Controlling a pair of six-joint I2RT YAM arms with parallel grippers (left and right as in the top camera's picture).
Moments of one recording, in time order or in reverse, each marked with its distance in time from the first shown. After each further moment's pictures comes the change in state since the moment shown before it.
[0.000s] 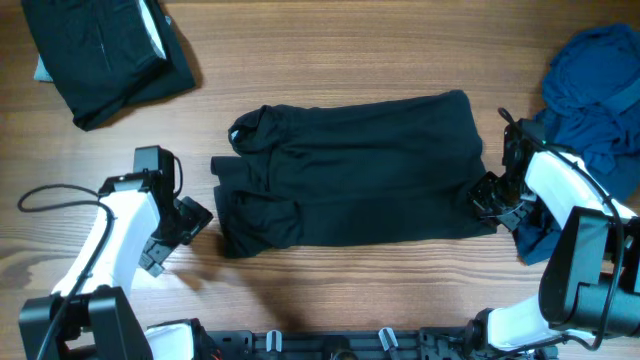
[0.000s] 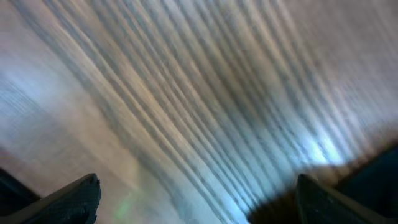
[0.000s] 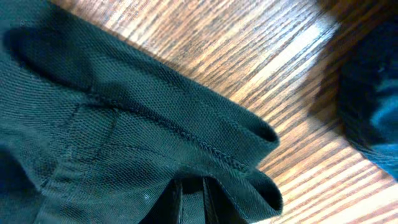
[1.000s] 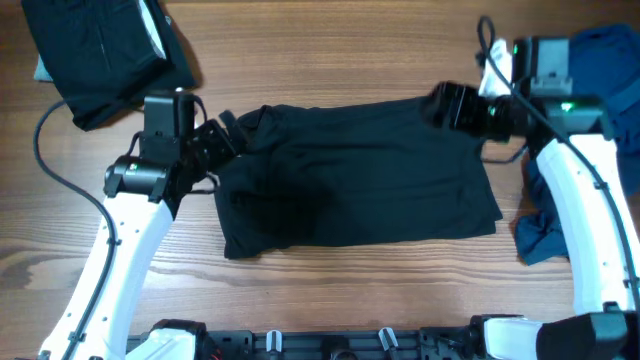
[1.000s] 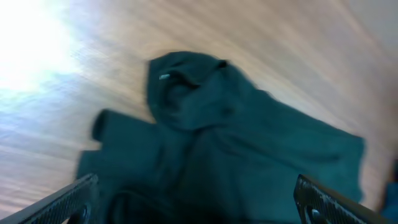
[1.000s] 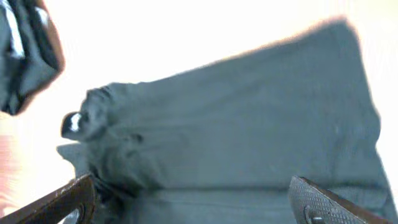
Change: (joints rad) left arm -0.255 -0.141 0.262 0.320 0.218 0.103; right arm 0.222 -0.203 0.522 -0.070 -0.333 -0.366
